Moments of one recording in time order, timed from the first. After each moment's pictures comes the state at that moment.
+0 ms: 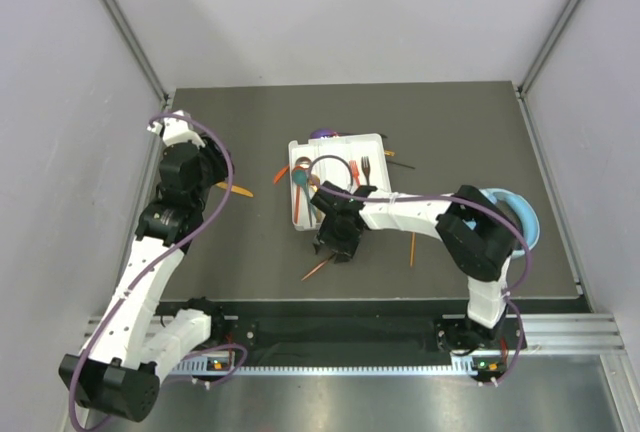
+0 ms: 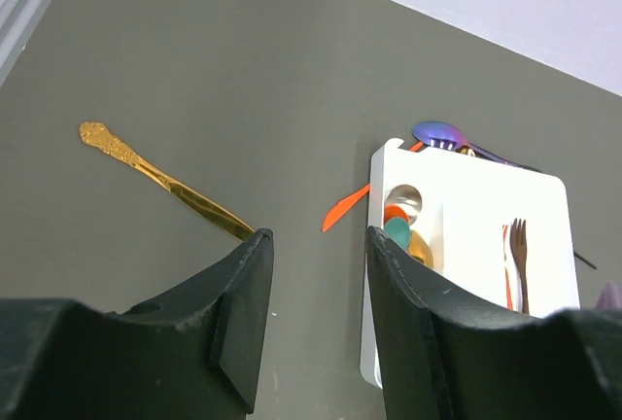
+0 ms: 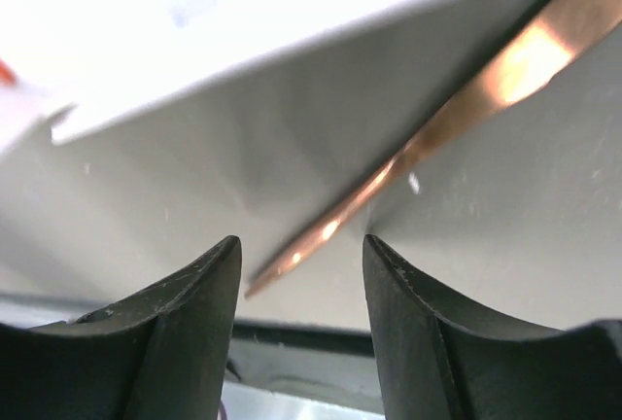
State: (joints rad) left arm -0.21 0.91 0.94 -0.34 -0.26 -0.44; right arm 0.96 1.87 1.23 -0.63 -0.03 1.35
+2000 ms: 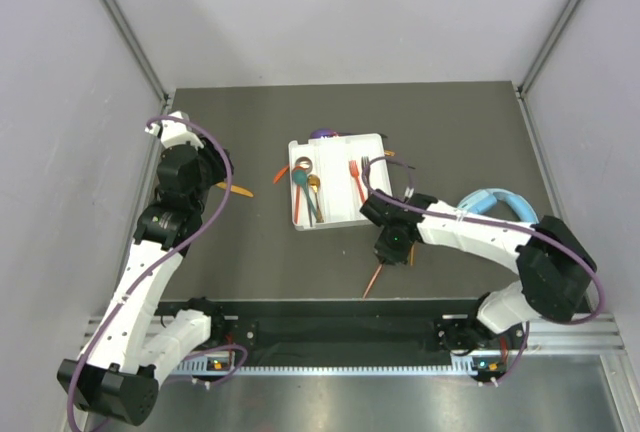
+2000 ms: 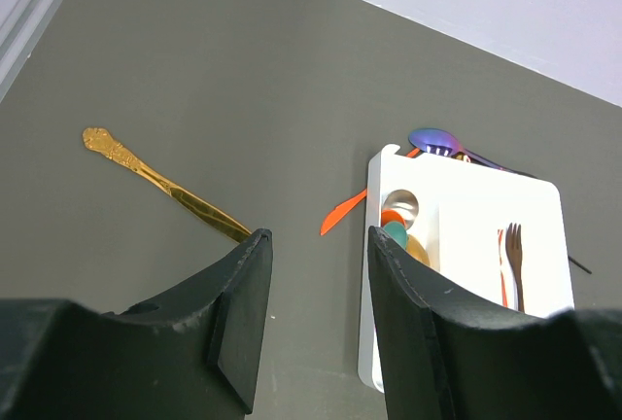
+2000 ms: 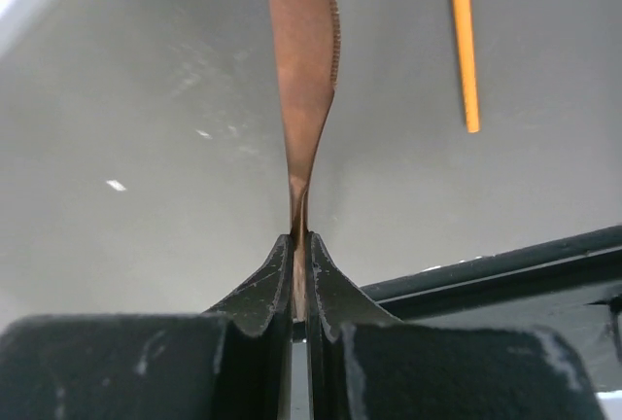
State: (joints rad) left arm -0.22 0.89 0.94 -0.34 -0.27 -0.44; right arm 0.87 1.47 0.92 -0.85 0.17 1.36
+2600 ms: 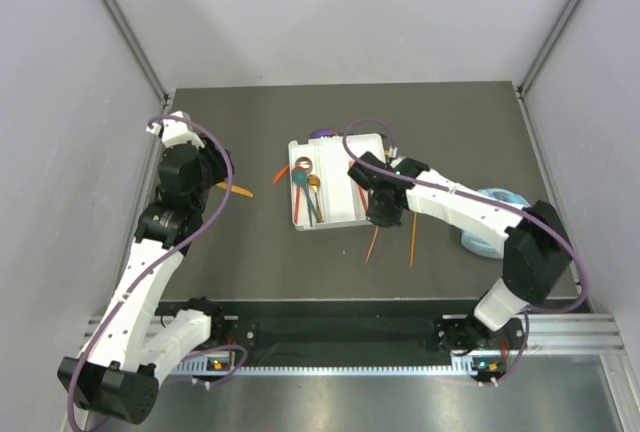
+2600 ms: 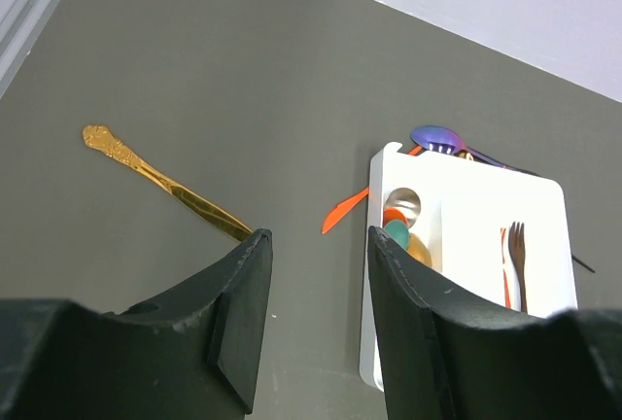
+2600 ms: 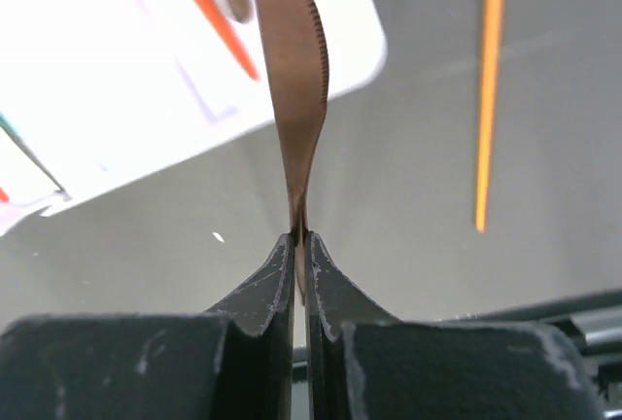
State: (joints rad) left arm -0.22 0.90 0.94 -0.34 -0.27 -0.44; right arm 0.81 1.58 1.24 -0.98 0.33 1.12
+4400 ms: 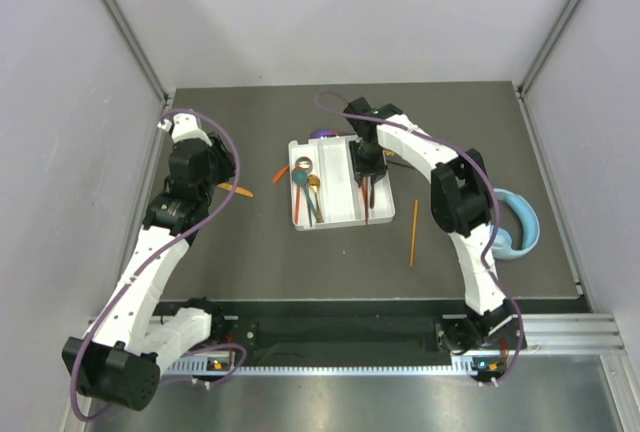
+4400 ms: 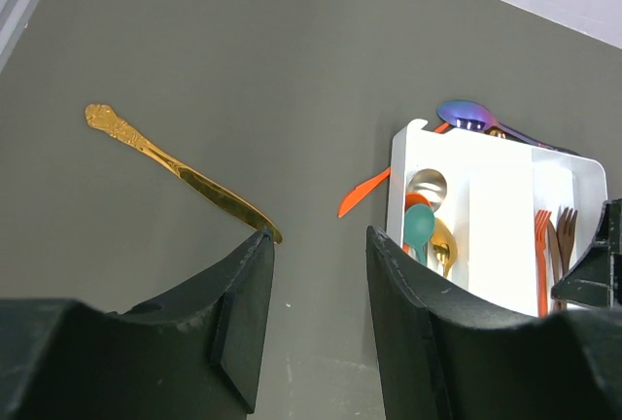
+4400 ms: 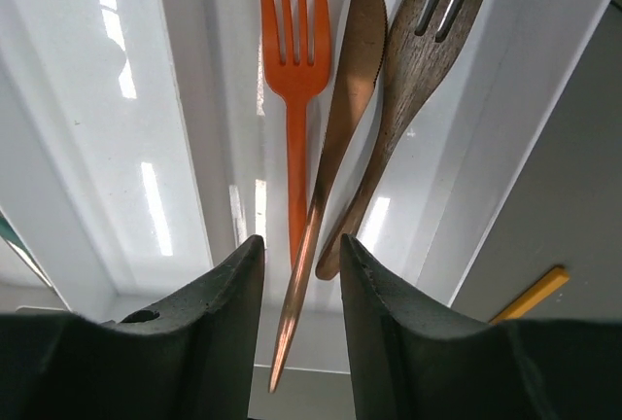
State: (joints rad) left arm -0.22 0.97 0.94 -0.35 -0.28 -0.42; right arm 0.55 2.23 1.95 -1.06 0.03 0.40
